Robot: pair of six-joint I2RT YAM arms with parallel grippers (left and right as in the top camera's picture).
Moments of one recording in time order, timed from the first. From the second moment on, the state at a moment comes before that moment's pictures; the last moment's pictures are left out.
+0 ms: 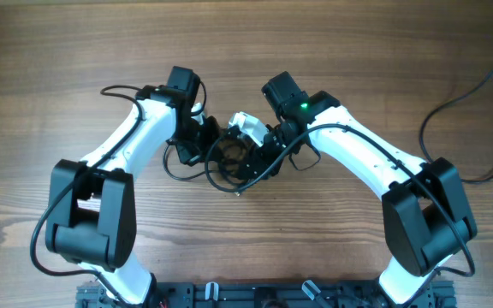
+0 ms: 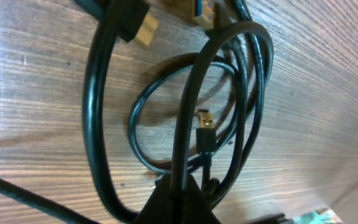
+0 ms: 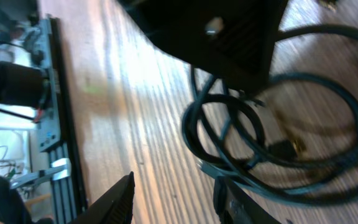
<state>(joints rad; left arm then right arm) -0.25 1.84 1.23 -0.92 0.47 -0.63 0.55 1.86 1.32 -0.83 -0.74 -0.46</state>
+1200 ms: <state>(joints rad) -0.02 1.84 1.23 -1.13 1.02 -0.30 0.63 1.86 1.32 -0.72 -0.87 -0.69</state>
